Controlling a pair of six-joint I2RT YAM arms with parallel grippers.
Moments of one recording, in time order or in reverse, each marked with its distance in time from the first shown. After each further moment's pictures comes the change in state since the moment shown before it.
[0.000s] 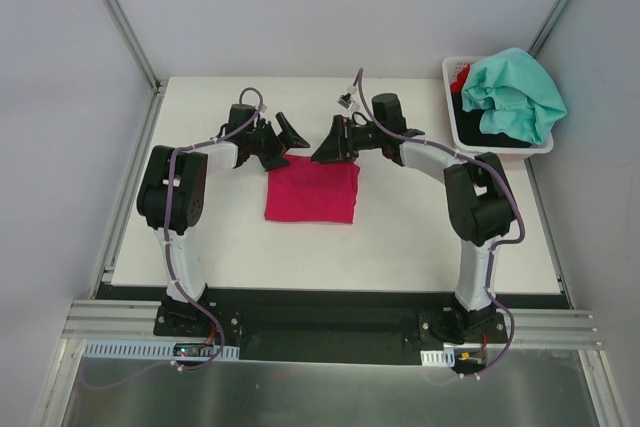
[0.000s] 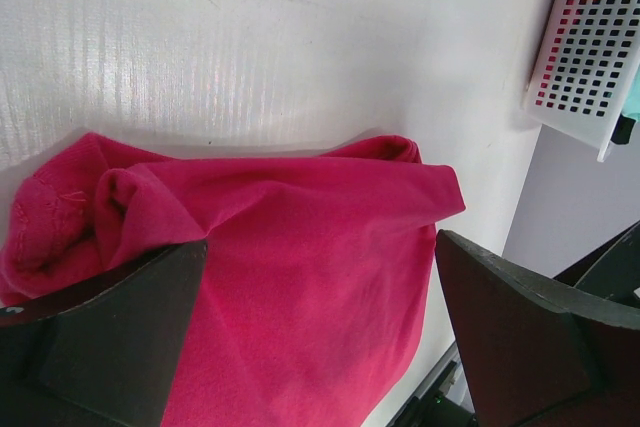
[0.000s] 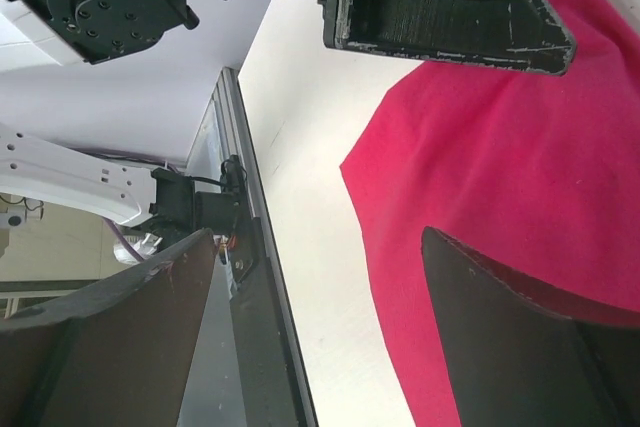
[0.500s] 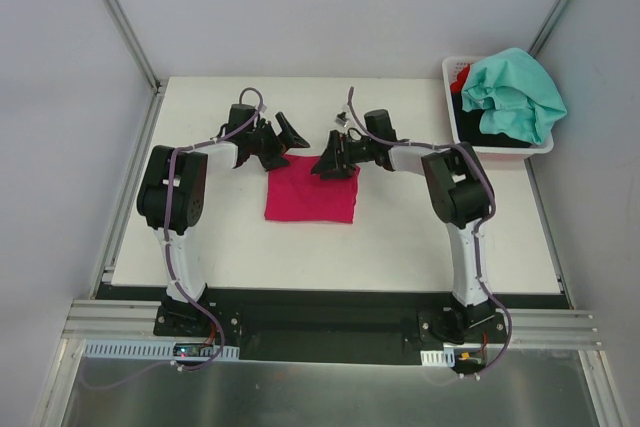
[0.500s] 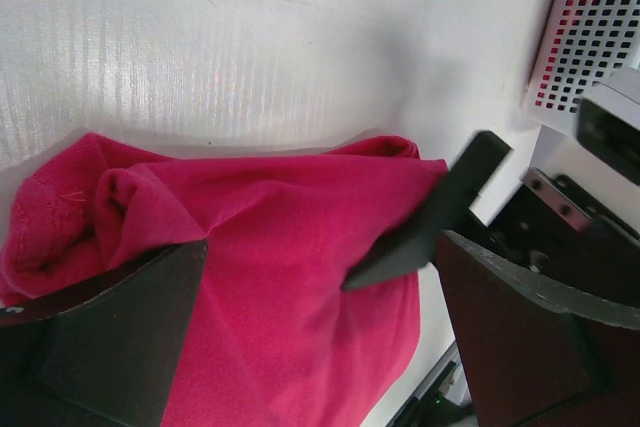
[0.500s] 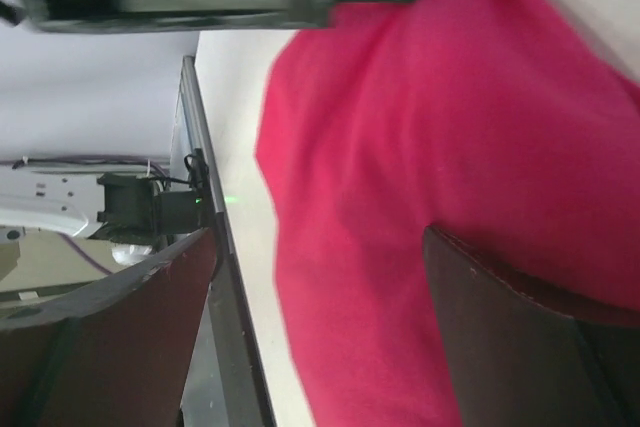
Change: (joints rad) left arm 0.000 0.000 0.000 0.001 0.000 -0.002; right arm 0.000 0.180 0.024 0.031 -0.009 -0.008
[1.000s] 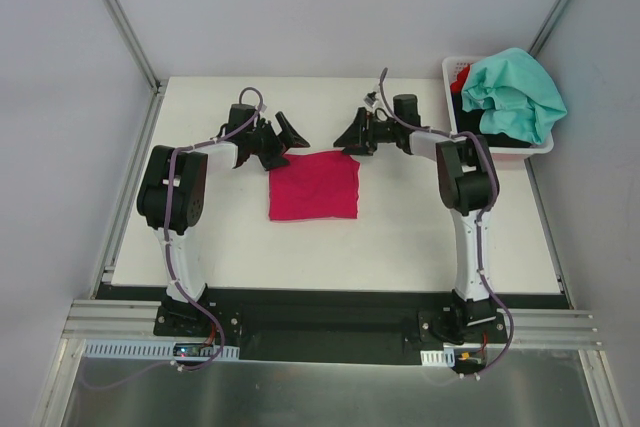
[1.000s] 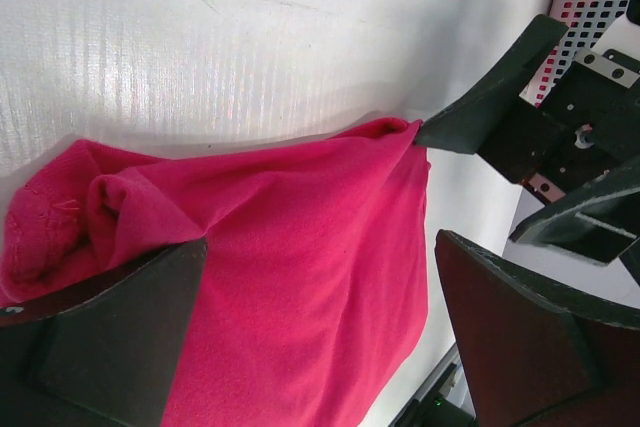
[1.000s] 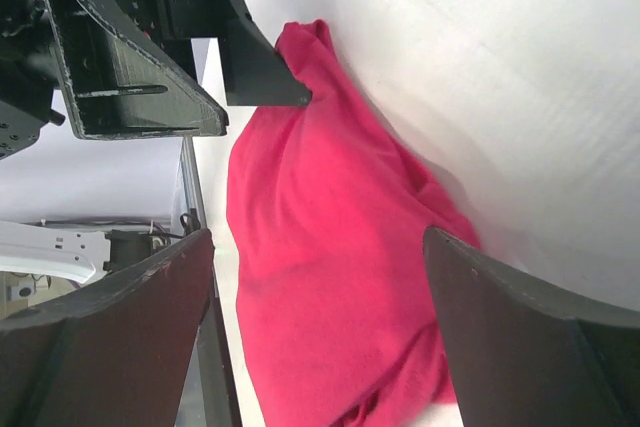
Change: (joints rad) left arm 0.000 0.000 0.000 0.006 -0.001 0.000; right arm -0.164 0.159 0.187 0.020 -0.048 0.033
